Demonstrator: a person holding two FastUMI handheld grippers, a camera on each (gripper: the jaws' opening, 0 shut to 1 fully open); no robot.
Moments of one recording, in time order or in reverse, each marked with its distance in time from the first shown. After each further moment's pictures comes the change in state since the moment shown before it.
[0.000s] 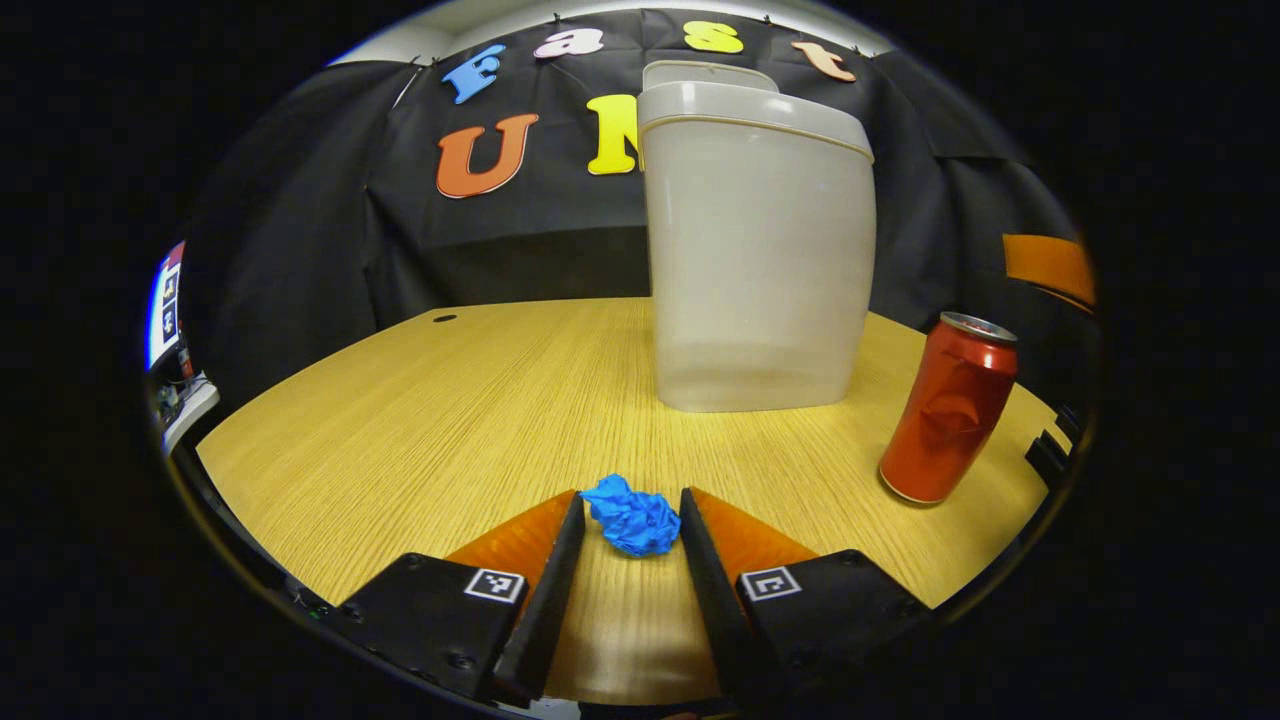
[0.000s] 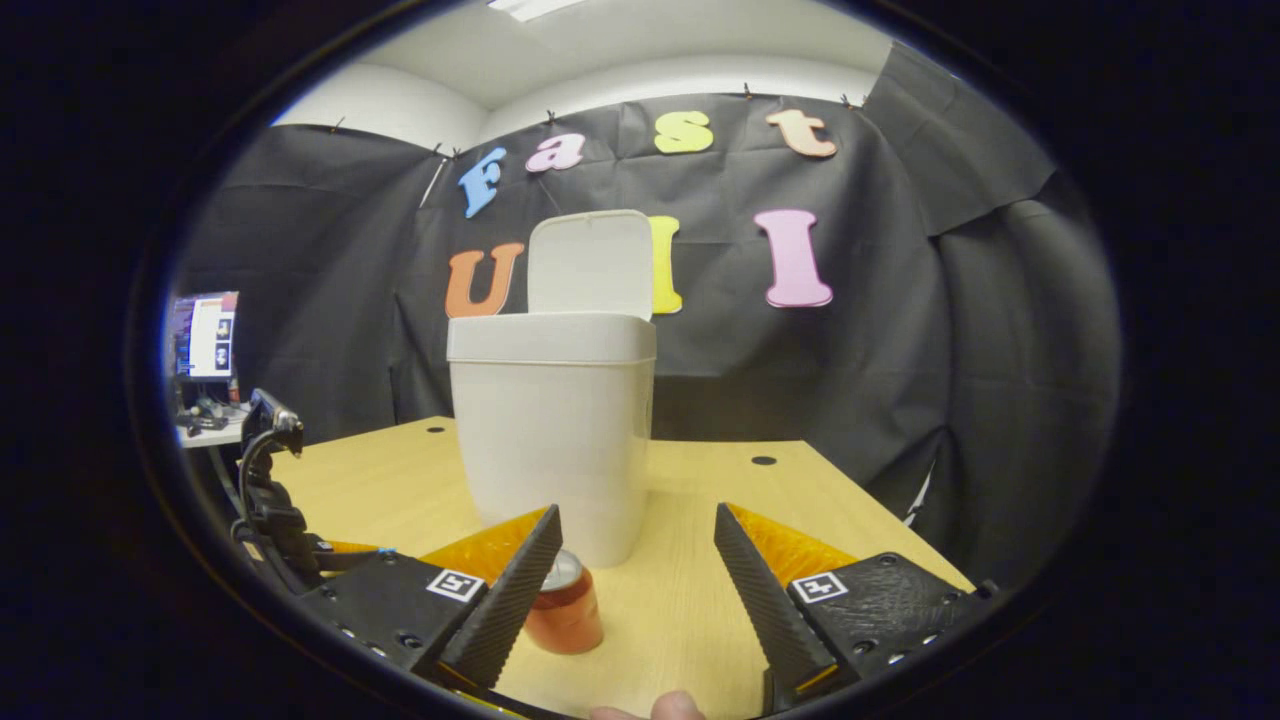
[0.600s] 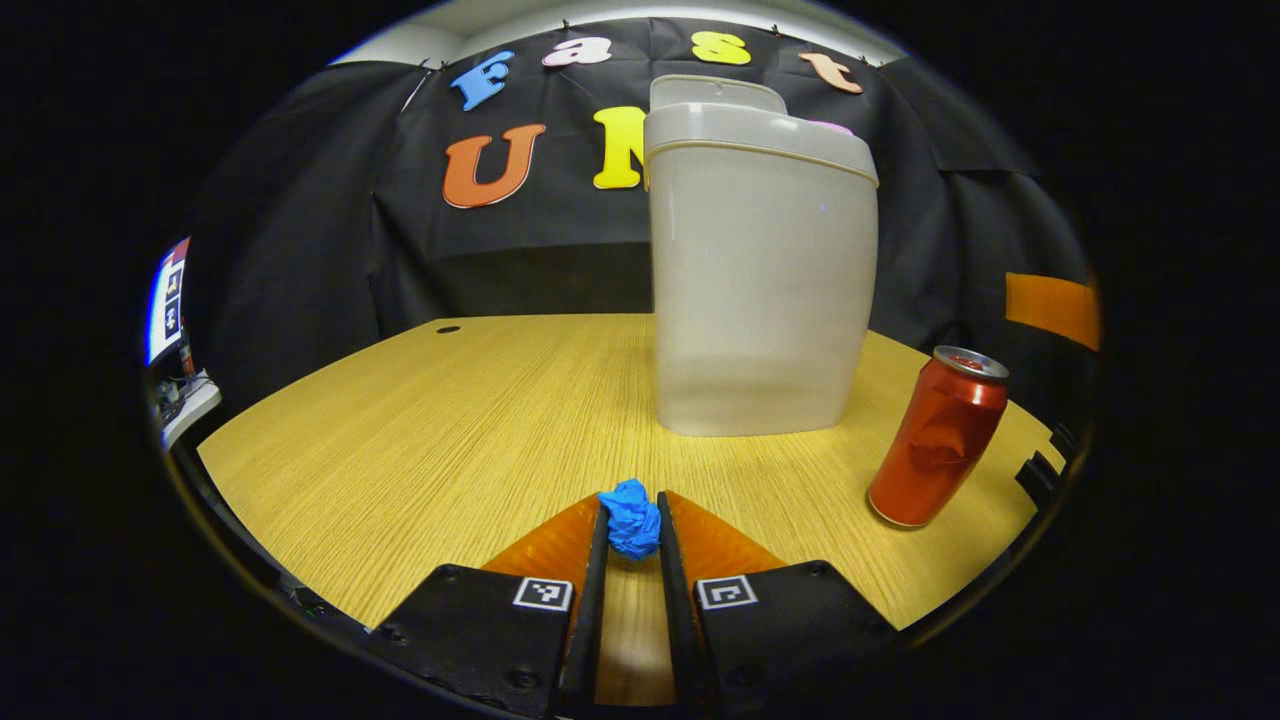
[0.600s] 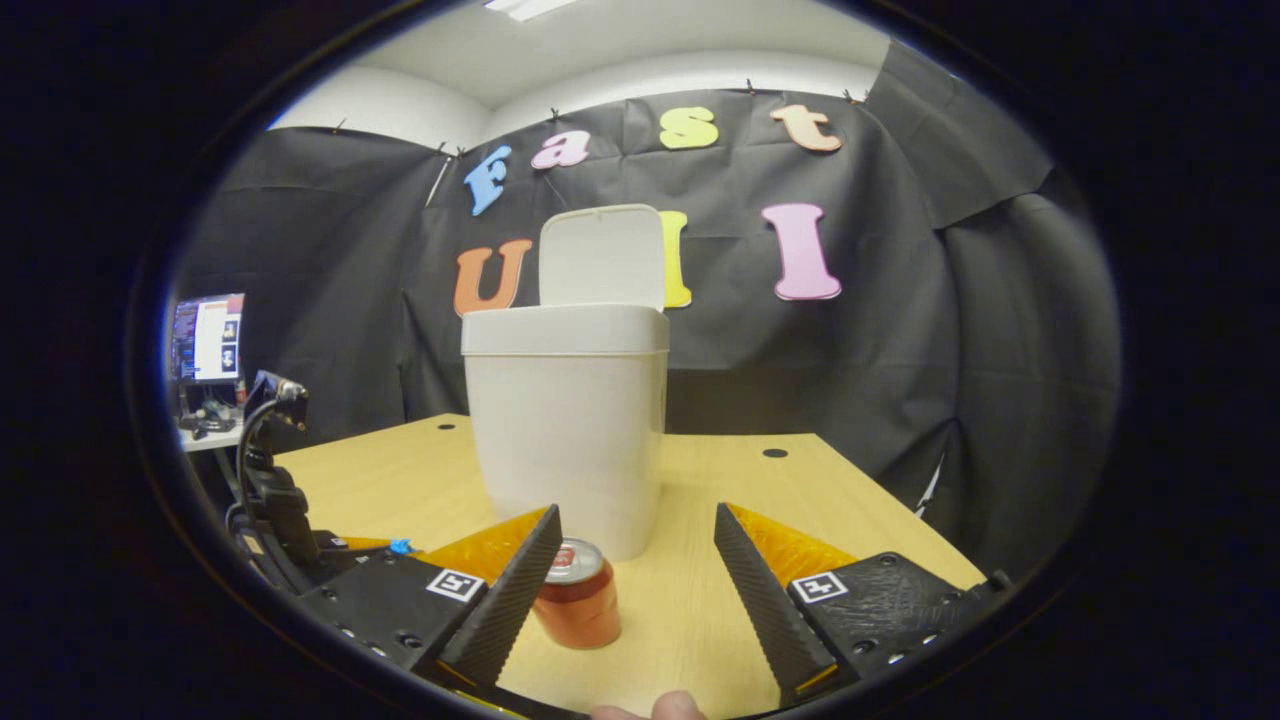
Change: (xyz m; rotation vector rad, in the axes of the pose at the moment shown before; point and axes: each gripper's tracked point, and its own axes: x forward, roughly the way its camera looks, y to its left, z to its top) left arm -0.004 -0.001 0.024 -0.019 -0.053 -0.003; right arm -0.007 0.019 -0.004 0.016 0.006 0.032
